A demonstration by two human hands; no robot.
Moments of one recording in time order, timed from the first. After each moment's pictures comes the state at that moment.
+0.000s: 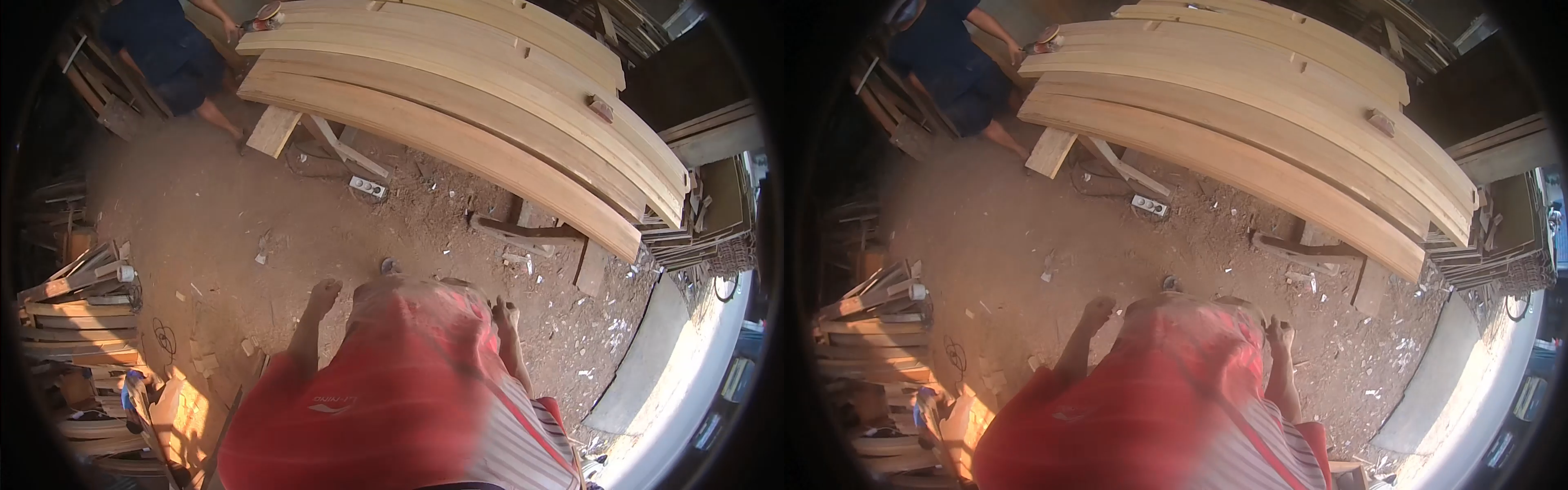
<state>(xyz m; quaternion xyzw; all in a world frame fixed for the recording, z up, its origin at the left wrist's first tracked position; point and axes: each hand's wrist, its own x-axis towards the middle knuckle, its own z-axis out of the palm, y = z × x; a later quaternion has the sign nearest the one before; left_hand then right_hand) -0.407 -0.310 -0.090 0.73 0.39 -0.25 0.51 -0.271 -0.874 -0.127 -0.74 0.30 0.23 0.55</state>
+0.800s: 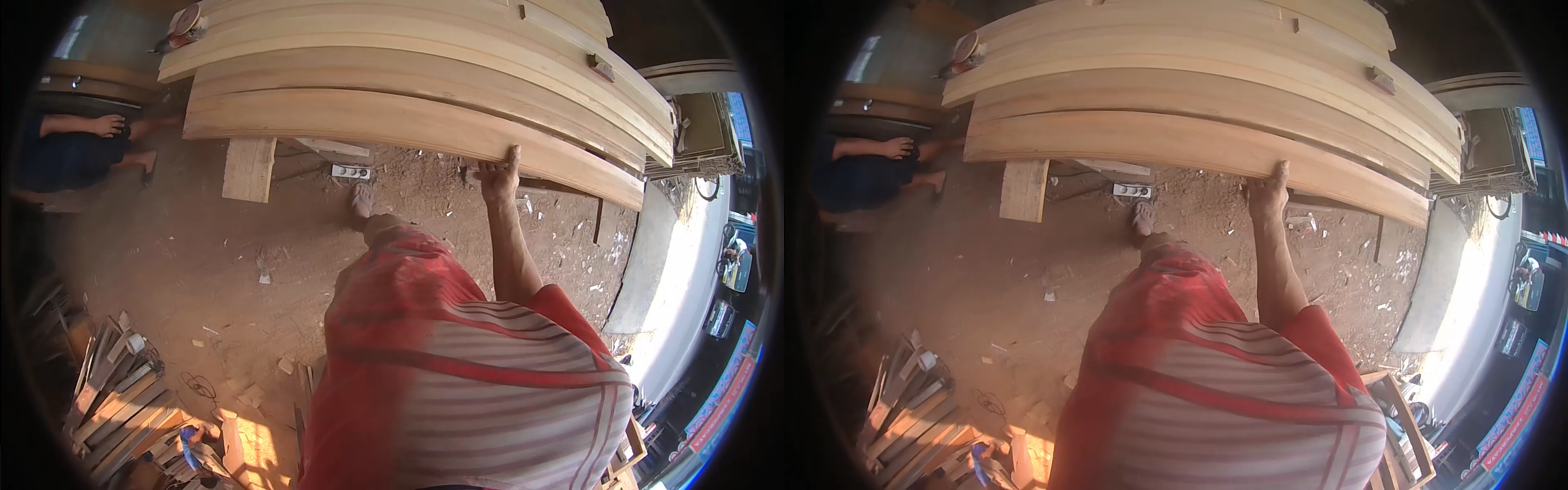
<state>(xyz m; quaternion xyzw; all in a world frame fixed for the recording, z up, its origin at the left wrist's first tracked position) -0.512 -0.209 -0.095 0.45 0.64 -0.21 0.58 0.014 -0.571 -0.010 -0.36 0.29 -0.06 0.89</state>
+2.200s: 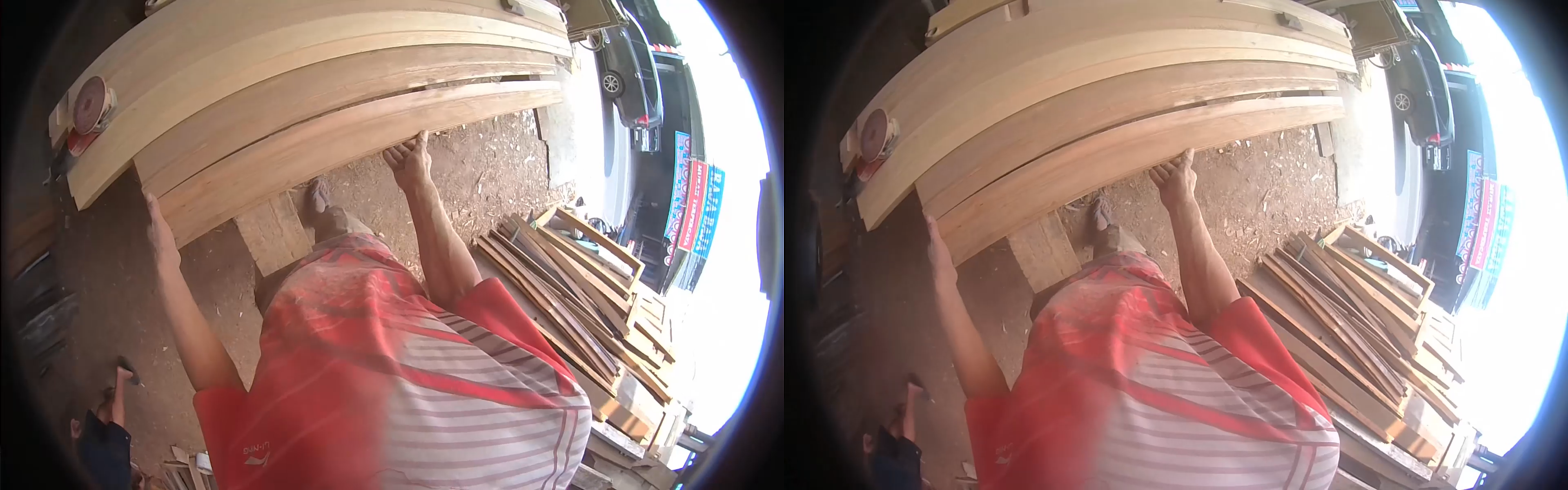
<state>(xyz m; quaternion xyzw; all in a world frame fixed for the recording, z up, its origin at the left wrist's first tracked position) 0.125 0.229 -0.011 0.74 0.32 -0.16 0.57 0.012 -0.301 0.013 -0.42 0.48 -0.12 0.76</state>
